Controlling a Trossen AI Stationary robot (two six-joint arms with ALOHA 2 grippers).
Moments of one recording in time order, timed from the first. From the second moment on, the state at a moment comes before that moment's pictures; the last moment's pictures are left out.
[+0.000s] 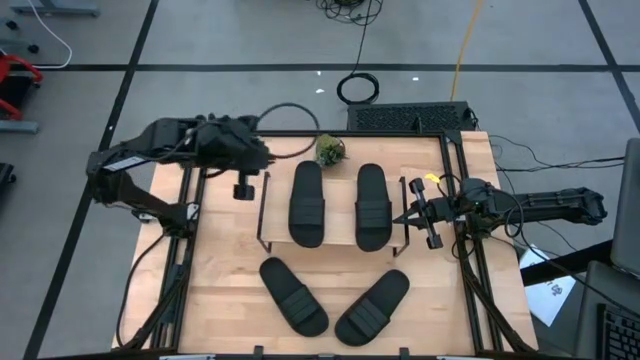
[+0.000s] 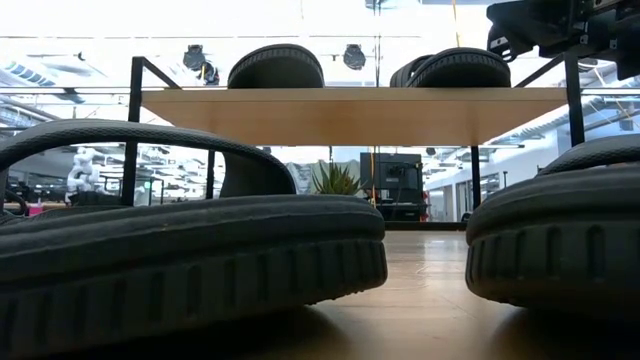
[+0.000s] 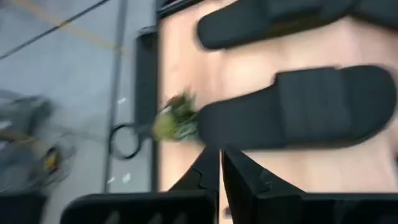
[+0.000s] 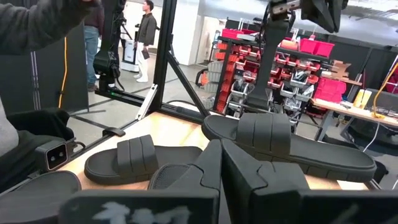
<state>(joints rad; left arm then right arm) 0.09 1.38 1.81 -1.23 -0.23 0.37 -0.03 0.52 0.24 0.31 -0.31 -0.17</state>
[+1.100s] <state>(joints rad) -0.06 0.66 0.62 -0.03 0.14 0.21 -0.03 0.52 0.24 0.33 -0.32 -0.17</state>
